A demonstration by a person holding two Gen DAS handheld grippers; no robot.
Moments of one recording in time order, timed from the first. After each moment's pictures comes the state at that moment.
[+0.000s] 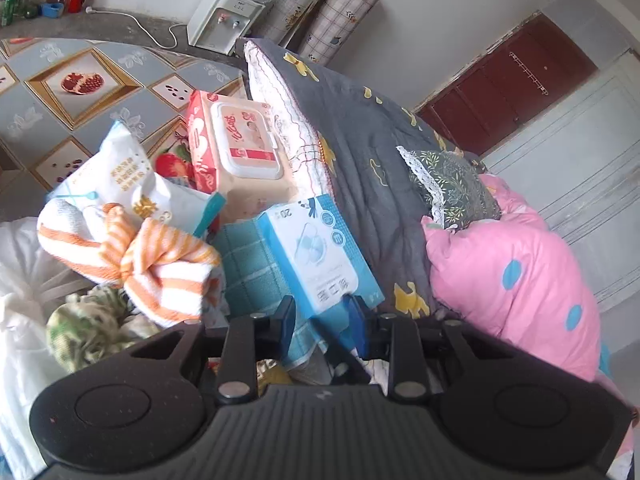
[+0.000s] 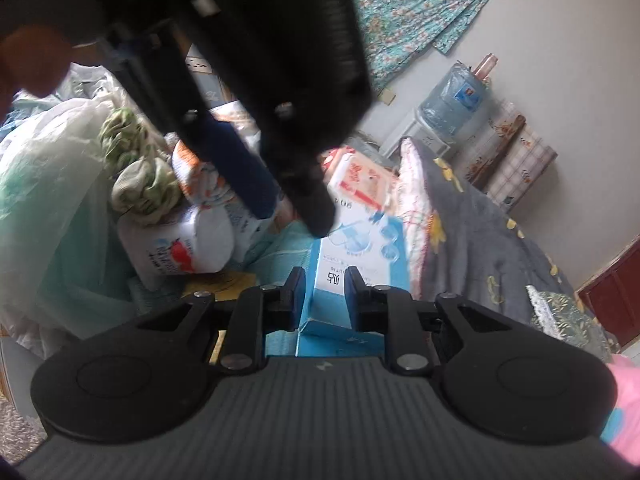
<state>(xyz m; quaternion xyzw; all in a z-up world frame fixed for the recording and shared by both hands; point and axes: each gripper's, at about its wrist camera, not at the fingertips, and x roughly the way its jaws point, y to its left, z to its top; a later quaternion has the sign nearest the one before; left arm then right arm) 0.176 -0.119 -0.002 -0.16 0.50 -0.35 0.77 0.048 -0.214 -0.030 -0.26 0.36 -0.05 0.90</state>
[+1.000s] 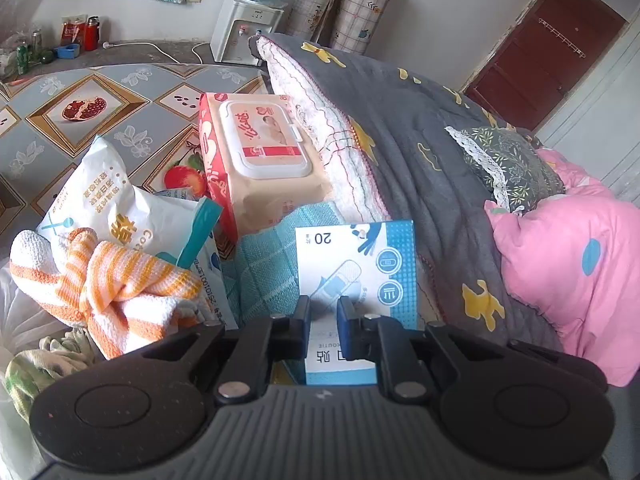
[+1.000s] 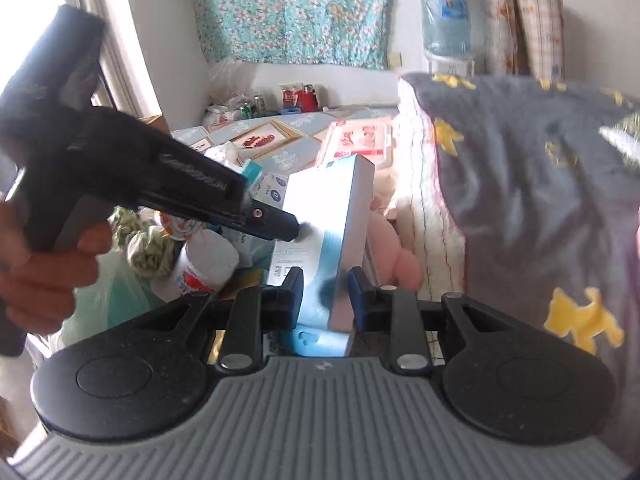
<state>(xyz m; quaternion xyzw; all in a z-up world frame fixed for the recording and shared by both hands) 0.183 -0.174 -0.028 -0.07 0.49 -0.29 0.82 0.025 -0.341 -0.034 0.08 0.35 0.01 0.93</state>
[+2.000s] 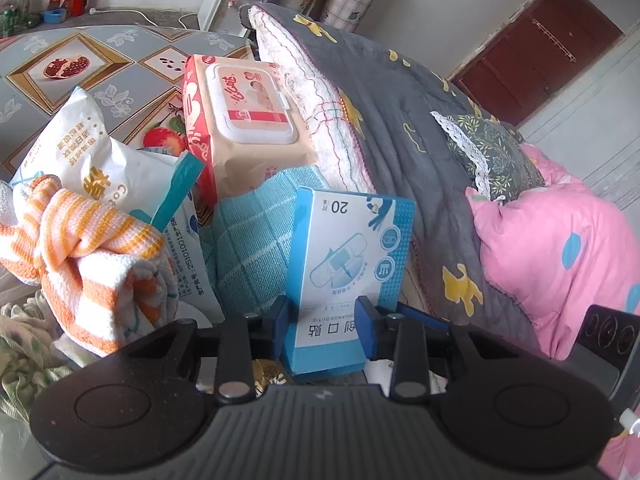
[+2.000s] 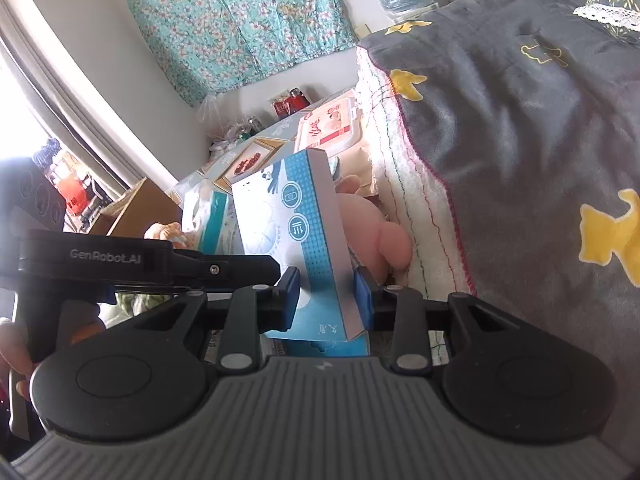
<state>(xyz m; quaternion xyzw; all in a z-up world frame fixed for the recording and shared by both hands) 0.182 -0.169 -0.044 -0.11 0.52 -0.32 0.79 0.035 -0.388 -0.066 0.27 0.34 0.01 0.90</state>
